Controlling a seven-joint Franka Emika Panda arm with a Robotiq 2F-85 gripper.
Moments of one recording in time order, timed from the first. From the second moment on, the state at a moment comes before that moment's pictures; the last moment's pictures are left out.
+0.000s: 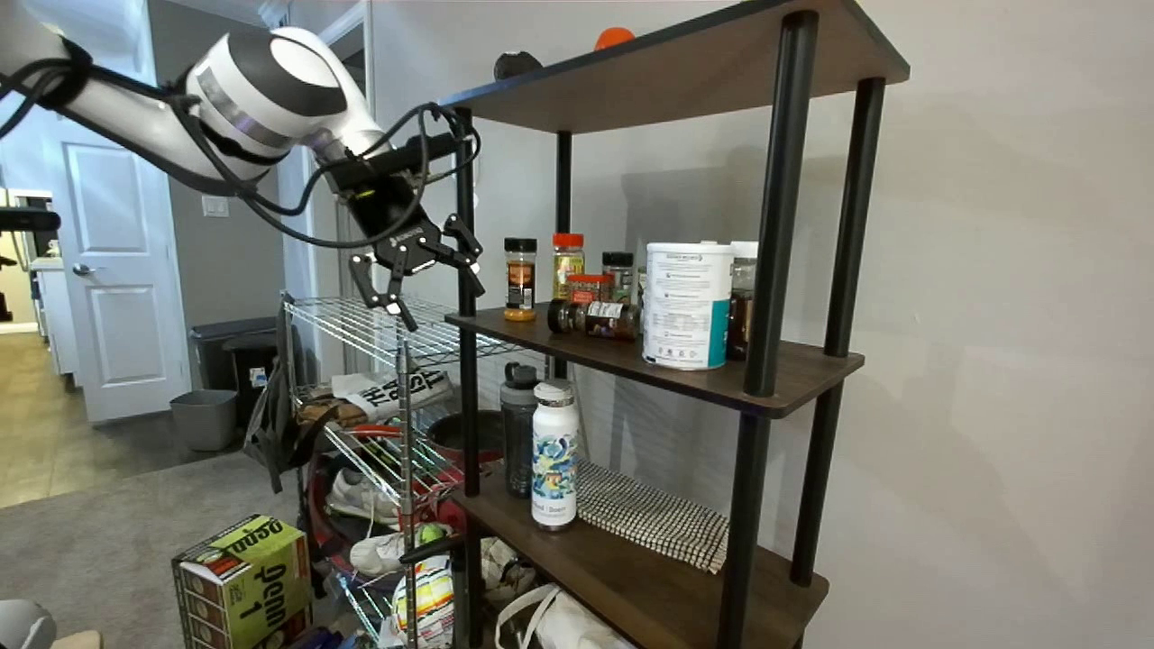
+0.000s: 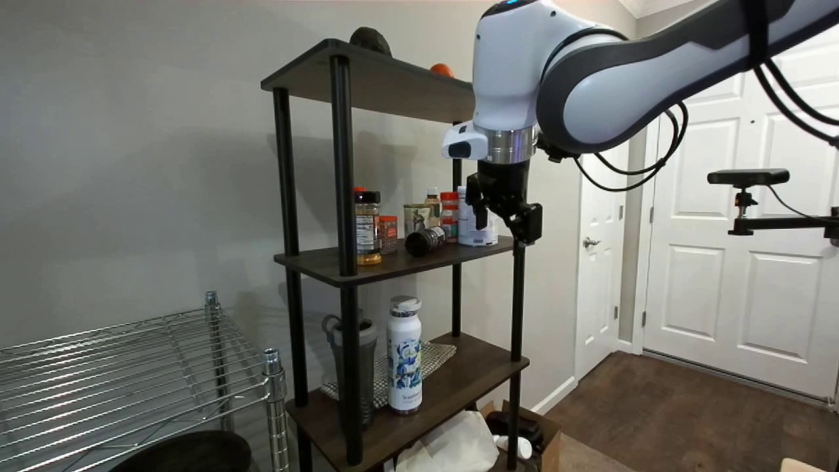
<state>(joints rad) 0.24 -0.41 0.11 -2.31 -0.56 2.07 -0.82</state>
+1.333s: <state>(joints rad) 0.21 -0.24 0.15 -2.11 -0.69 2.16 -0.99</state>
